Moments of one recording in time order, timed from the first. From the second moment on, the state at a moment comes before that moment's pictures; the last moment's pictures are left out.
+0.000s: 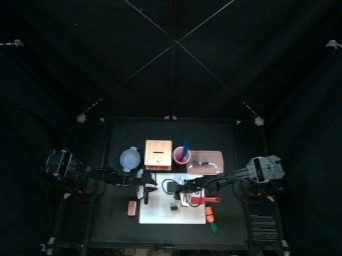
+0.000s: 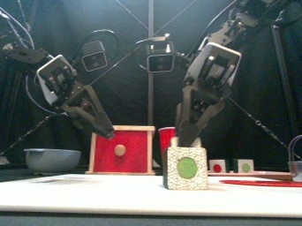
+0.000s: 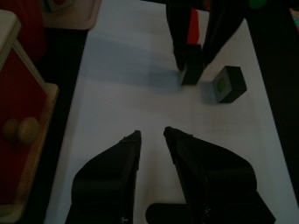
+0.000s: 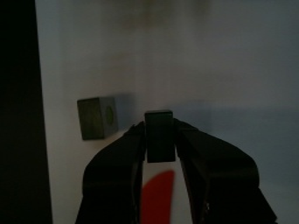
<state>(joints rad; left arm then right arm) -0.08 -0.08 0.97 -0.20 -0.33 0.00 0.06 0.09 0.54 0.24 0.37 -0.07</state>
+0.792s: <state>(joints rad) -0.07 -0.08 0.97 -0.20 -0.33 0.00 -0.51 -0.57 1.11 0.22 0.44 -0.06</state>
